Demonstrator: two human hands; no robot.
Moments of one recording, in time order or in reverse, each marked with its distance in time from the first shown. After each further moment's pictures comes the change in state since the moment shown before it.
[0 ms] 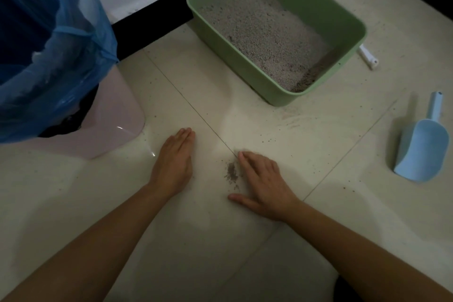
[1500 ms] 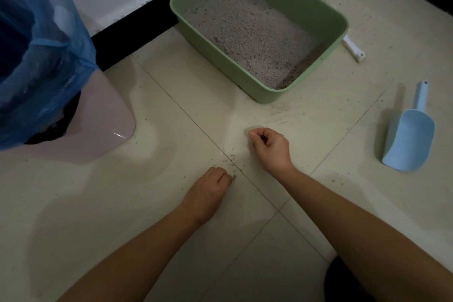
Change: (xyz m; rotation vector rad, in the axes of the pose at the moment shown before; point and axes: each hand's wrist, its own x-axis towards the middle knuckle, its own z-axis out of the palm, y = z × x) left_hand -0.031 0.083 0.050 -0.001 0.017 0.403; right_hand 0.039 0.029 -0.041 0.820 0.415 0.643
